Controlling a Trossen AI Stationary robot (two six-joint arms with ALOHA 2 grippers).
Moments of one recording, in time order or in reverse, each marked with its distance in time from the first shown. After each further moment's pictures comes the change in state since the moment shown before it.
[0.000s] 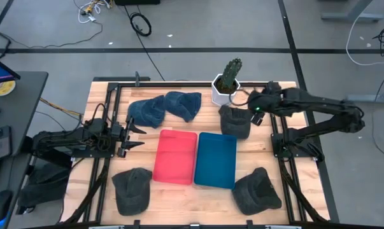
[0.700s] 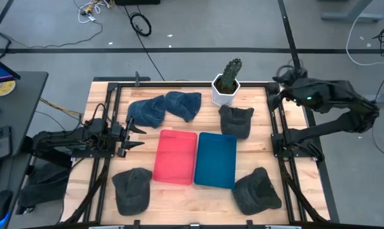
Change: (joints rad) left arm 0.000 0.000 0.000 0.000 0.000 0.000; right arm 0.105 -0.187 0.290 0.021 0.152 0.224
